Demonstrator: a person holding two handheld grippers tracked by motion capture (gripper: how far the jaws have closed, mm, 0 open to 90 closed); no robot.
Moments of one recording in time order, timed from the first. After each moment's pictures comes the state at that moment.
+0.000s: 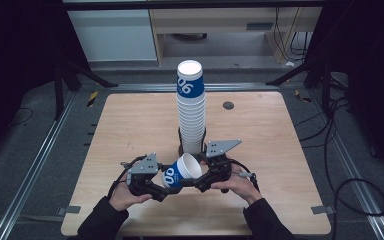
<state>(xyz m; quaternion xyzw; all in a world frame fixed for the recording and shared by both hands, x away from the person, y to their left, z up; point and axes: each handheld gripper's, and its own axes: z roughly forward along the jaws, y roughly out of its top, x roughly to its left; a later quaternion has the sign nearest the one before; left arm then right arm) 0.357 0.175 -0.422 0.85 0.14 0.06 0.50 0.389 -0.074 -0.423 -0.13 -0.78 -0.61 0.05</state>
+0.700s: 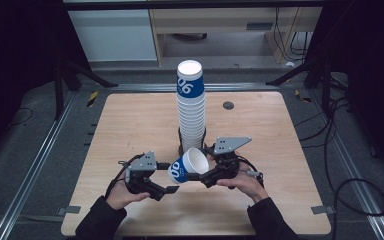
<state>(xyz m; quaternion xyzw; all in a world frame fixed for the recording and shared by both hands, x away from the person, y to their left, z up) 0.364 0.185 -0.425 0.86 0.18 0.06 0.47 0.387 -0.094 -0.405 -0.15 -0.79 -0.60 -0.02</state>
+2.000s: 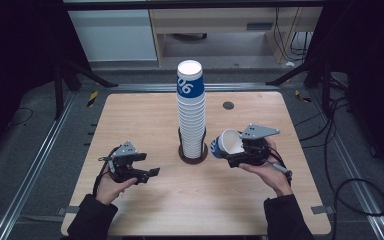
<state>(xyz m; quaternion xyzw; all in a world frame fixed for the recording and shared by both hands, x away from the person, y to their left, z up) 0.392 0.235 -0.439 0.82 0.34 0.11 0.44 0.404 -0.164 -0.388 -0.30 -0.80 -0.47 -0.20</state>
